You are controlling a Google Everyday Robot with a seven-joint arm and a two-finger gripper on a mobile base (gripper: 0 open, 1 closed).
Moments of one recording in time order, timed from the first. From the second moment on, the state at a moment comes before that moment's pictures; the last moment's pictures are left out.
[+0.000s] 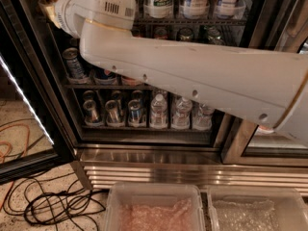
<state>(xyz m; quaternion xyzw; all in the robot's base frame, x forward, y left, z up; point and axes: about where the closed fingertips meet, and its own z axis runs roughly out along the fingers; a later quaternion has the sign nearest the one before) 0.690 0.207 1.048 -0.25 0.70 0.16 0.65</state>
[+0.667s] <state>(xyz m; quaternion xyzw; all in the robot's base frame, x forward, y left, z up) 0.665 0.178 1.040 -0.22 0.72 0.14 0.64</state>
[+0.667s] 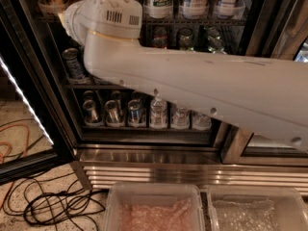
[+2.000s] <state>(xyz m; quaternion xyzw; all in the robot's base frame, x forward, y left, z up) 0.649 0.144 1.048 -0.18 0.72 0.09 0.67</state>
